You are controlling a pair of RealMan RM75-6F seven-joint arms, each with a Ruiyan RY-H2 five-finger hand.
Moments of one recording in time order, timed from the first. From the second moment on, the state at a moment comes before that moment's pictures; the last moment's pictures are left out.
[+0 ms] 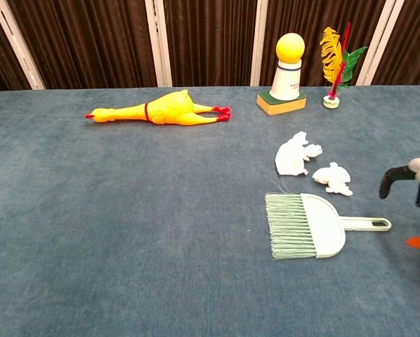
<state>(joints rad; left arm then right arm) -0.12 -1.10 -0.02 -1.66 1.51 1.44 0.06 0.34 -1.46 0.12 -1.66 -1.18 1.12 -0.64</state>
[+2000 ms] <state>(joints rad) -0.13 -1.10 -0.02 -1.66 1.51 1.43 0.04 0.43 -1.66 0.11 -1.50 -1.04 1.16 -0.69</state>
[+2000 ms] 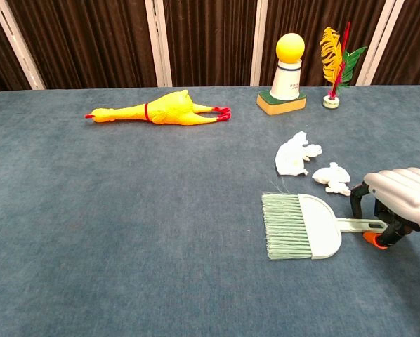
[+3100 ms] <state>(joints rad) -0.13 -1.10 -0.02 -1.66 1.50 1.43 0.04 0.51 -1.45 0.19 -1.82 -1.05 1.24 -0.85</state>
